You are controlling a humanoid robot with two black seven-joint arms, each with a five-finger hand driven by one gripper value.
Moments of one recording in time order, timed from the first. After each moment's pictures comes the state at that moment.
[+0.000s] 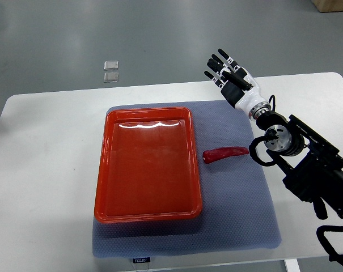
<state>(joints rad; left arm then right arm) -0.10 0.00 0.07 -0.21 0.12 -0.01 0.06 0.65 -0.05 1.02 0.83 -0.23 0.13 0.18</state>
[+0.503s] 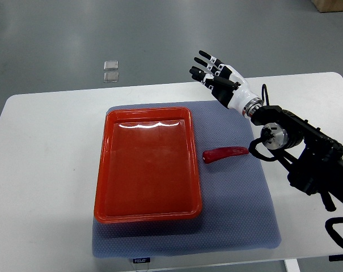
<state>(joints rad) -0.10 0.00 0.07 -0.21 0.12 -0.01 0.06 0.75 -0.12 0.79 0.84 -0.41 0.16 0.17</state>
